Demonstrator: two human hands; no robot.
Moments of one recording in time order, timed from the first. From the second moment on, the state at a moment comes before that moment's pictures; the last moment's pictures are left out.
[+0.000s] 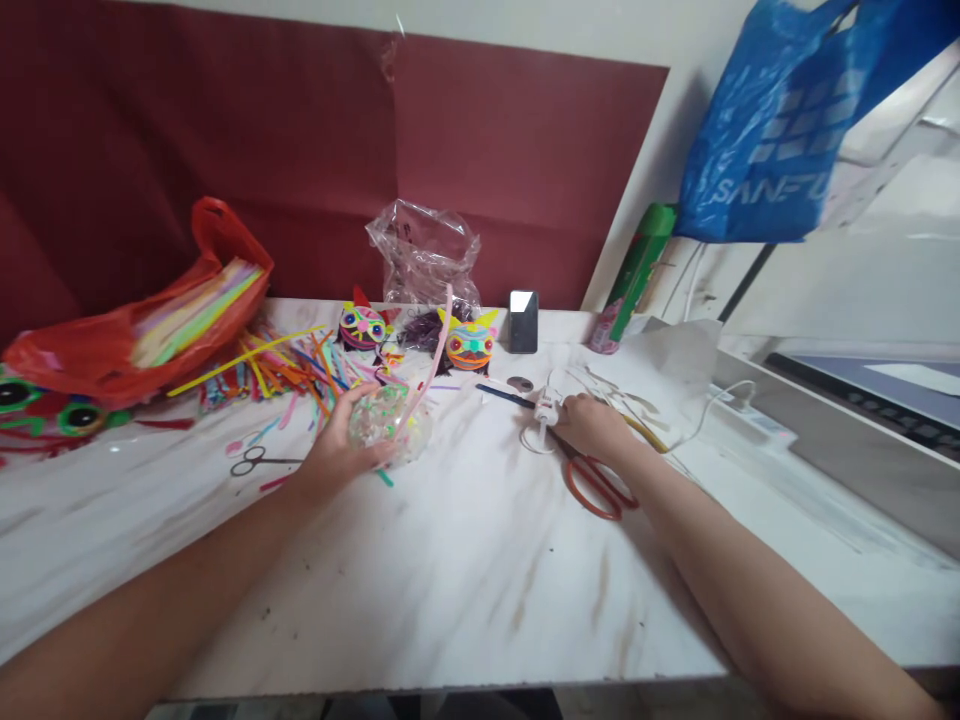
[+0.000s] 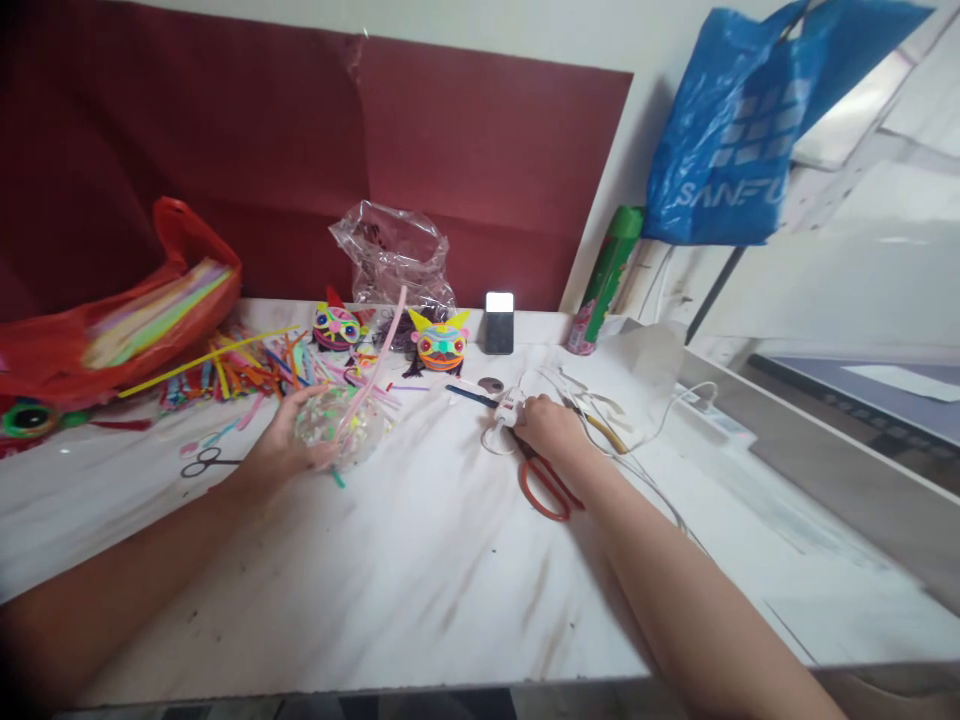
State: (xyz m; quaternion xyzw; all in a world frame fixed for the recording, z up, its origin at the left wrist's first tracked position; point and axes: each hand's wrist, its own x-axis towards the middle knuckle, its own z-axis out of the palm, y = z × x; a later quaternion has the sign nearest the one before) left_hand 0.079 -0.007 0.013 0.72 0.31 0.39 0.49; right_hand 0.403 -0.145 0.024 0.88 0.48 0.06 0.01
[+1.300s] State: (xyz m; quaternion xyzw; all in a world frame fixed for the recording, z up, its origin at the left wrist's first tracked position) left_hand 0.094 -0.036 0.010 0.89 0.10 0.35 0.27; right_hand 0.292 -0.168 0.021 0.51 0.77 0.13 -0.35
